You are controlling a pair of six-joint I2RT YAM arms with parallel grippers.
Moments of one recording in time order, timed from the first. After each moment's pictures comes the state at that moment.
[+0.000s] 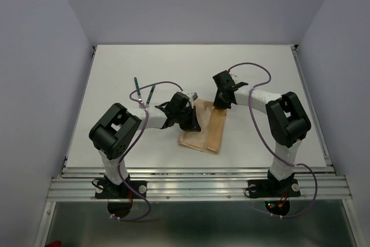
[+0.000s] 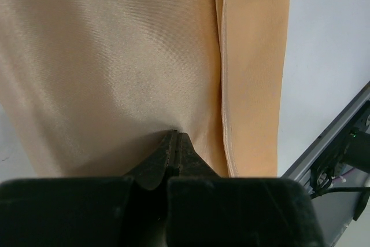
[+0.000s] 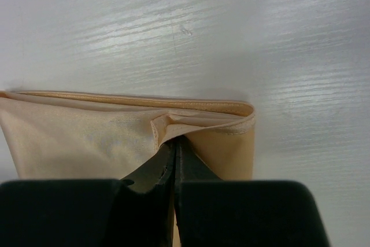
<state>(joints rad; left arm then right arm) -0.70 1.78 0.88 0.05 0.35 -0.63 0.49 1.89 1.24 -0.40 0.21 0.72</state>
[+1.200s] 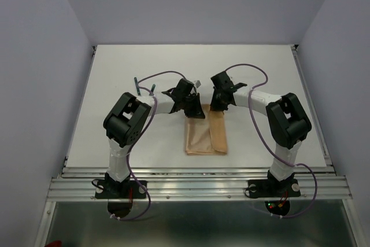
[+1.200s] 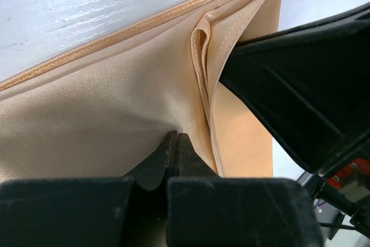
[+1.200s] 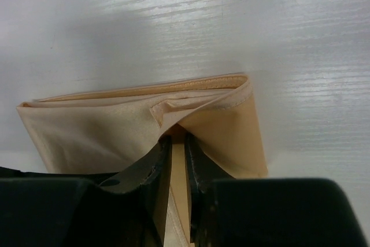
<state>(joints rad) -0.65 1.98 1.18 -0.07 0.38 -0.65 0.52 1.88 1.23 -0.40 0.12 0.73</state>
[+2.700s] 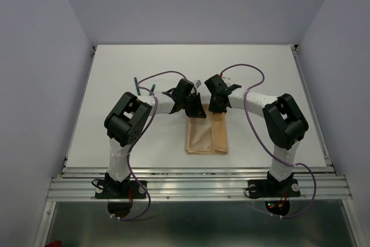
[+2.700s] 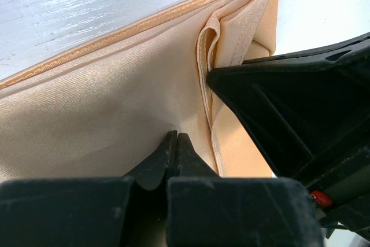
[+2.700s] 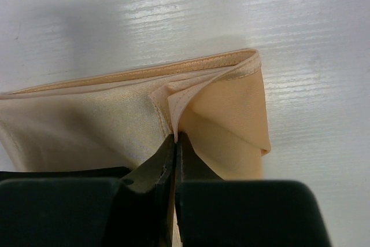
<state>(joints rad) -0.65 2.00 1.18 -0.02 0.40 -0.67 0.58 1.89 1.25 -0.48 0.27 0.73</state>
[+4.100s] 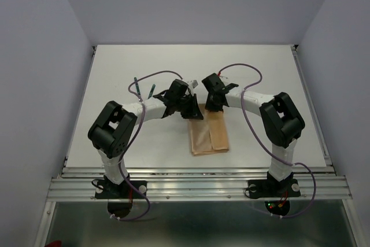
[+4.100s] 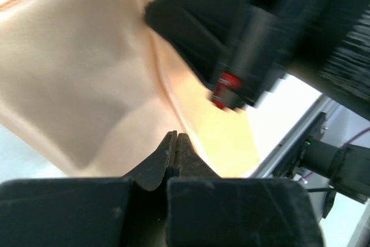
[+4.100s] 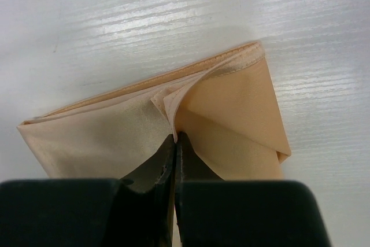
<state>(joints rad) -0.65 1.82 1.06 -0.06 0.43 -0.65 0.60 1.92 1.29 -0.45 0.25 0.79</state>
